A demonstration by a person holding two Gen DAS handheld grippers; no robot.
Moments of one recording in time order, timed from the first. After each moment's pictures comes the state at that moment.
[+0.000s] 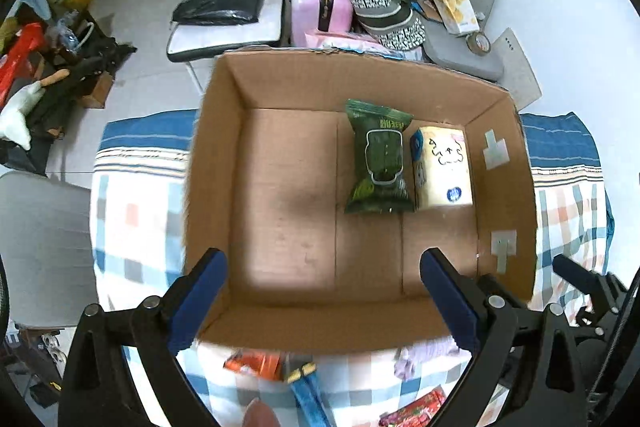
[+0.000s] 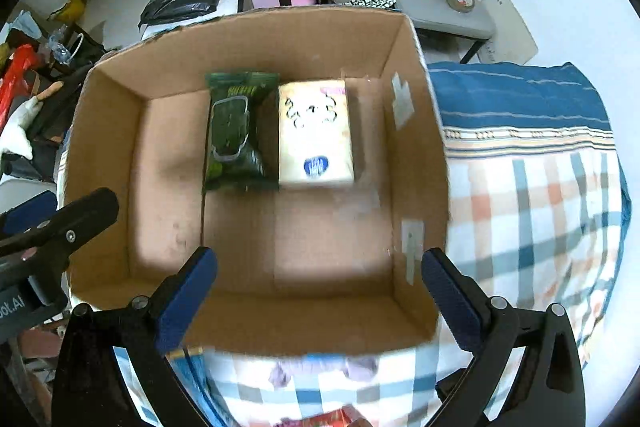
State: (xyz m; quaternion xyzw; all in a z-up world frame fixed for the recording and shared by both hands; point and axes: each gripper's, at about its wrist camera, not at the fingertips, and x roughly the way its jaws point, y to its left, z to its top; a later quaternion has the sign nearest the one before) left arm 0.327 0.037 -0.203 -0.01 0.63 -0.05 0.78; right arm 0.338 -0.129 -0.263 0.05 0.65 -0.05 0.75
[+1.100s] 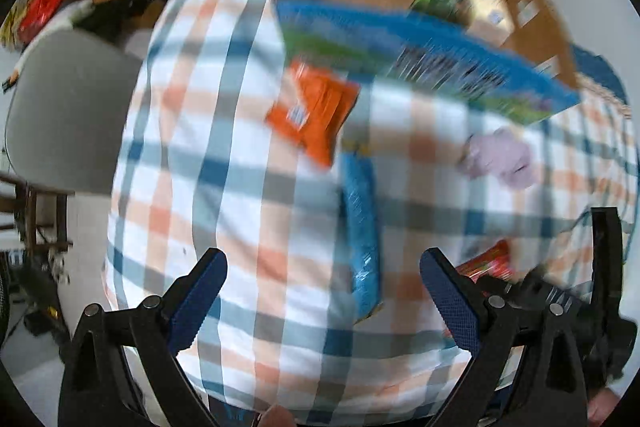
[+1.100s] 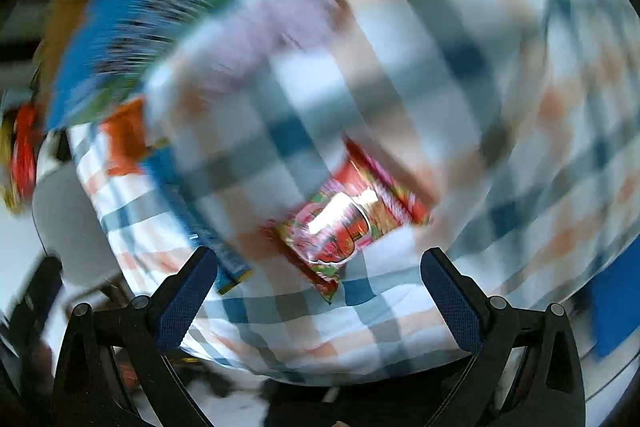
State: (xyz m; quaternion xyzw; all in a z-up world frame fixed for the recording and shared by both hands) left arm 0.101 0.072 -0.253 -0.03 0.69 0.04 0.72; right arm 0.072 -0.176 -0.344 0.30 0.75 -0.07 0.58
